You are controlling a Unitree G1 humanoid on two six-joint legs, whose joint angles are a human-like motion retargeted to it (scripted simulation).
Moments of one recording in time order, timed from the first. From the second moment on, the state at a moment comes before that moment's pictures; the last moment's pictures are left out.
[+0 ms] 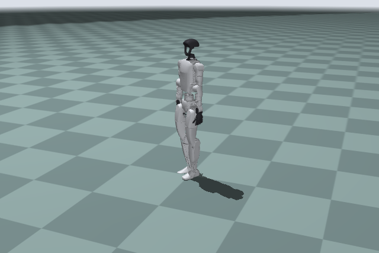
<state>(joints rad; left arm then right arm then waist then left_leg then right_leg) 0.01 0.09 0.14 1.57 0.05 0.18 -0.22 0.06 -0.10 0.13 1.50 -0.51 0.14 0.24 0.06 -0.01 -0.09 0.05 -0.10 0.26 -0.02 -0.13 0.00 0.06 -0.02 -0.24 0.04 -0.06 0.12</state>
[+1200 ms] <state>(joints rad) 0.00 0.09 0.14 1.53 0.05 0.17 -0.20 0.02 -0.12 0.13 1.37 -0.50 0.12 0.29 0.06 -0.07 -0.06 -0.02 -0.16 -0.03 0.09 -0.16 0.04 -0.06 -0.08 -0.12 0.09 0.05 0.10</state>
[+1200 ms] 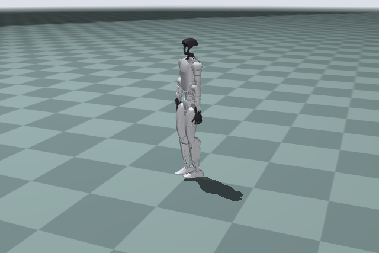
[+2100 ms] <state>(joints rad) -0.08 0.12 0.10 1.47 0.10 0.22 -0.24 0.02 -0.10 0.05 1.47 -0.30 0.17 0.11 -0.13 0.04 -0.06 0.13 0.02 1.05 0.00 -0.30 -0.03 -0.11 0.00 -0.51 0.05 0.03 -0.14</state>
